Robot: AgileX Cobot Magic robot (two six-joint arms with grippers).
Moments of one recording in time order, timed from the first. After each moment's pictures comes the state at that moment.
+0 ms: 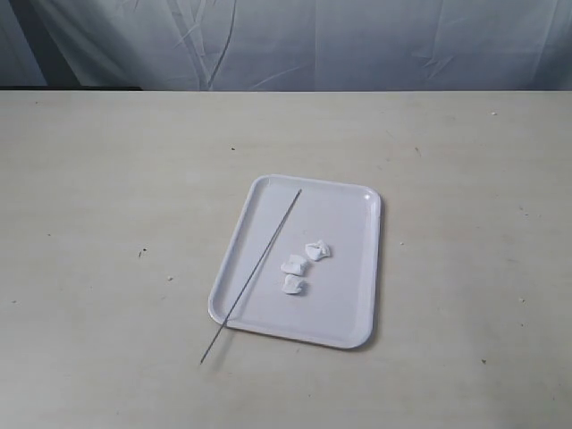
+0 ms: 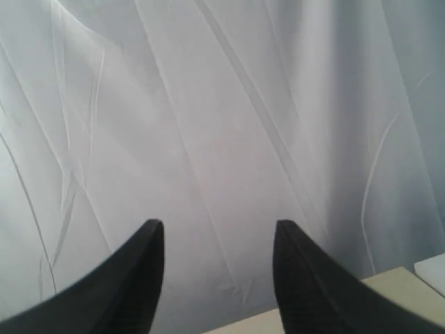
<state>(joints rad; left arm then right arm) -0.62 0.18 -0.38 1.75 0.17 -1.84 0.42 0.34 -0.53 1.75 -0.53 -1.57</state>
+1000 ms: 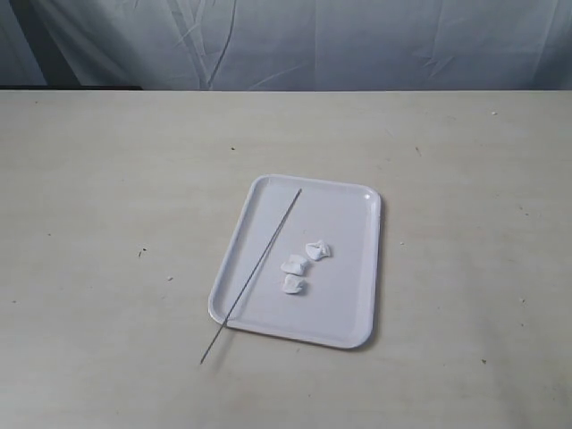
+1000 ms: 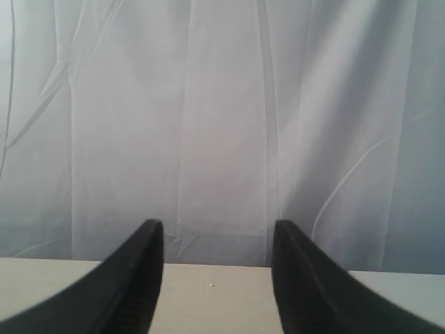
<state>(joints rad) 0.13 0.01 -0.22 1.75 -0.47 -1.69 0.07 0.04 -0.14 1.74 -0.13 -1.86</state>
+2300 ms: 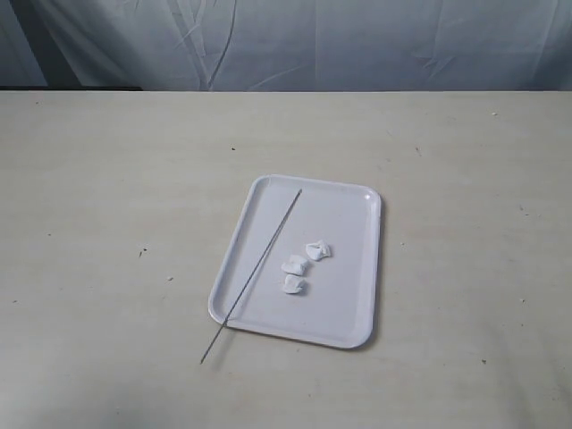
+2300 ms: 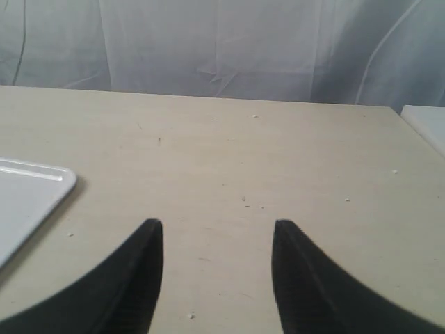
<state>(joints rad) 0.13 0.00 0.00 -0.06 0.24 0.15 -0.05 0.00 0.00 0.11 0.32 -0.16</state>
